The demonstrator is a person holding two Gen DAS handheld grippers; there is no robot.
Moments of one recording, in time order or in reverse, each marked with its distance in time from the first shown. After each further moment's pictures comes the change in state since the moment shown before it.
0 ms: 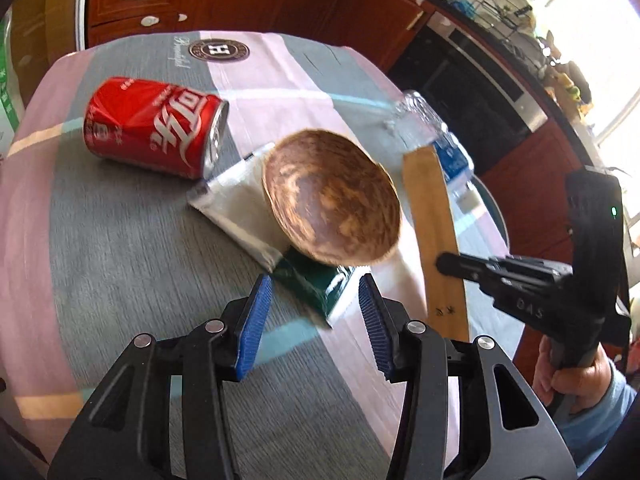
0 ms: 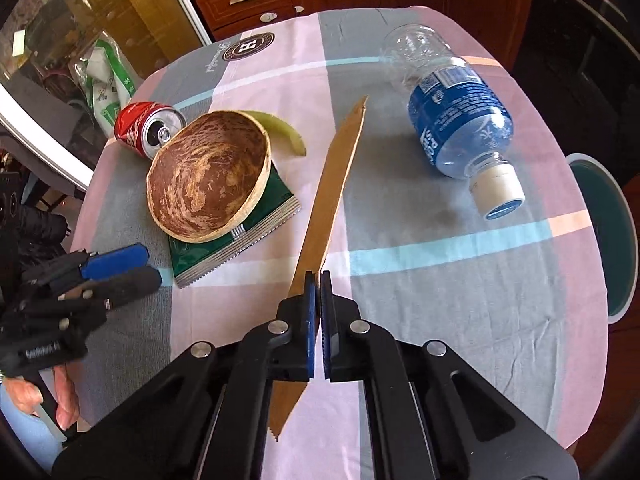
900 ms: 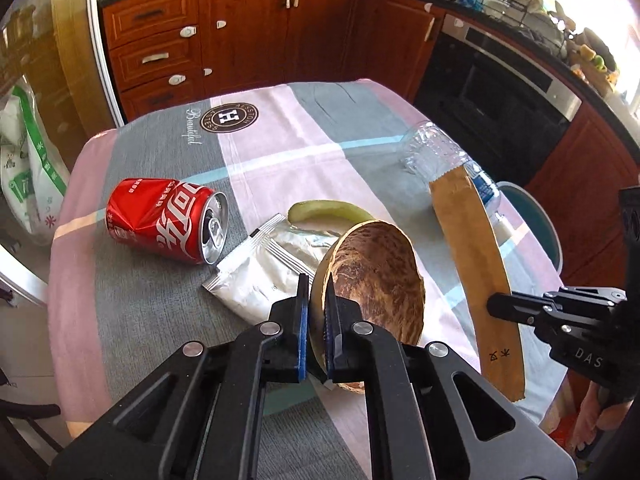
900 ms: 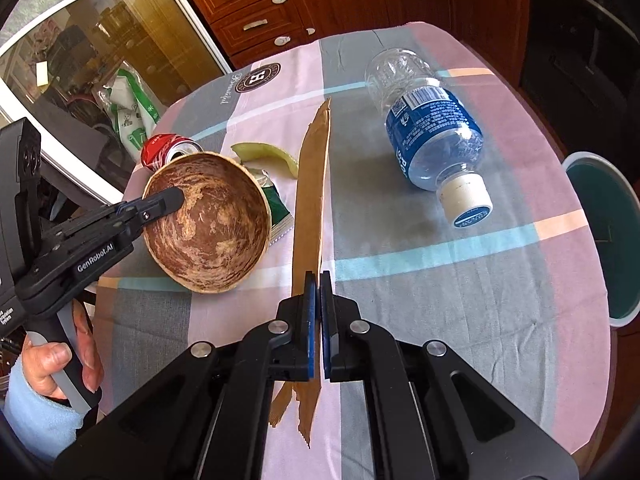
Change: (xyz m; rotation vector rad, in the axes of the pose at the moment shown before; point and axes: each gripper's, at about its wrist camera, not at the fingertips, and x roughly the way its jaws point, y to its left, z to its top) left arm -0.005 -0.052 0.015 0.136 -0.109 0.250; right arm -0.032 -0.027 -0.006 0.019 -0.083 0.128
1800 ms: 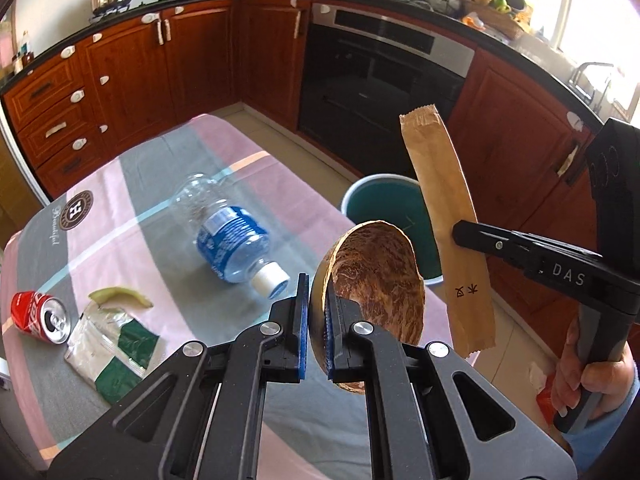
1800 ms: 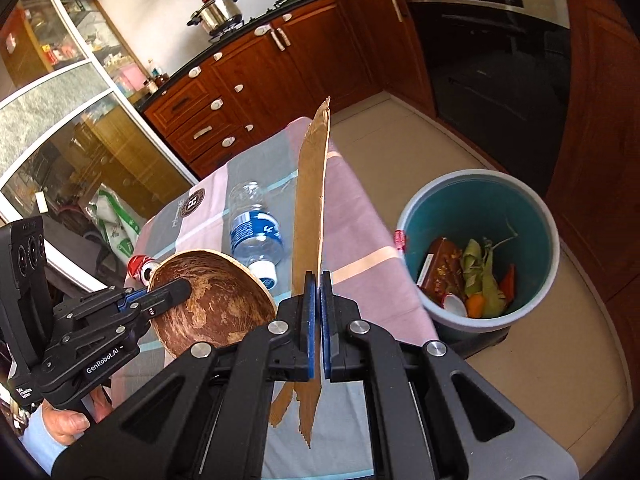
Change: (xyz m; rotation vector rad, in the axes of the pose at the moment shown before) left arm -0.009 -0.211 0.041 0.258 -0.004 -0.192; right arm -0.140 -0.160 -0.015 0.258 -0.293 -0.042
